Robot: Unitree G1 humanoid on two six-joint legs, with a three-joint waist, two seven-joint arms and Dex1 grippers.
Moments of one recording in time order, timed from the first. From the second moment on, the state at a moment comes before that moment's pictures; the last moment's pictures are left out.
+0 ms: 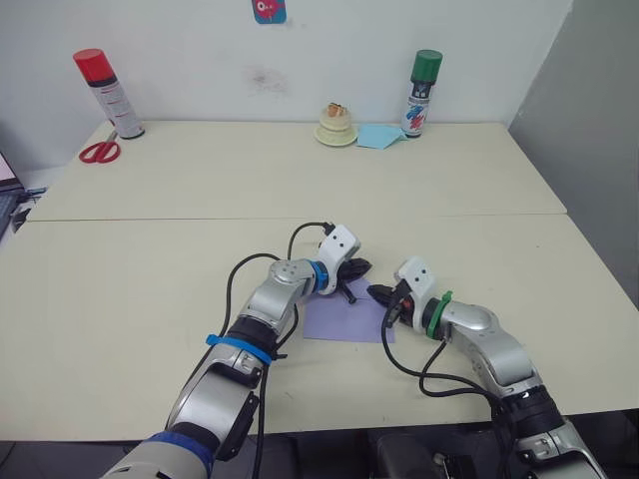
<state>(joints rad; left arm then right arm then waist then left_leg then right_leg) -0.72 0.17 -0.27 0.61 -0.09 0.25 -0.71 -0.29 -0.33 0.22 -0.01 0.17 0.43 0.64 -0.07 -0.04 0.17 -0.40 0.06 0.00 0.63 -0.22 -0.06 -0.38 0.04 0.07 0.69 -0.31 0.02</state>
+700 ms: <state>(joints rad) -0.49 0.42 0.12 0.31 -0.33 0.44 -0.67 -0.35 -0.33 0.25 0.06 0.17 0.38 0.73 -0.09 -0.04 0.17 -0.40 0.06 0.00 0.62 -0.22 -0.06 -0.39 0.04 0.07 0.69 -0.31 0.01</state>
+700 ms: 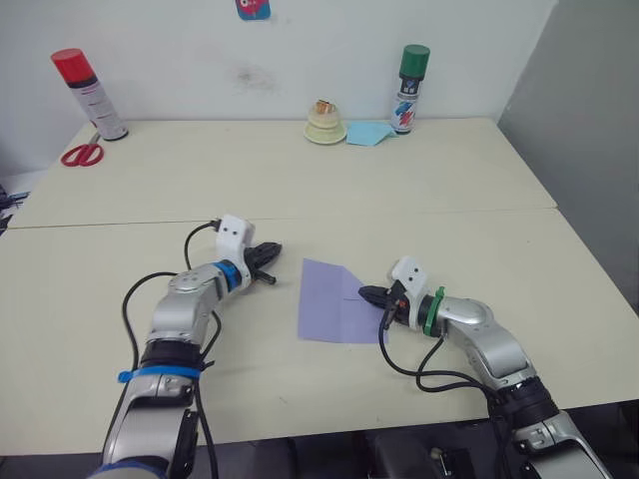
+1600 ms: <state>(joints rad) -0.46 0.35 0.06 0.16 -0.51 0.75 -0.73 -0.37 -0.33 0.26 0.08 0.14 0.36 0.74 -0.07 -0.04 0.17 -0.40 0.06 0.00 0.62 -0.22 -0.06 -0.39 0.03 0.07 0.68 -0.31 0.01</state>
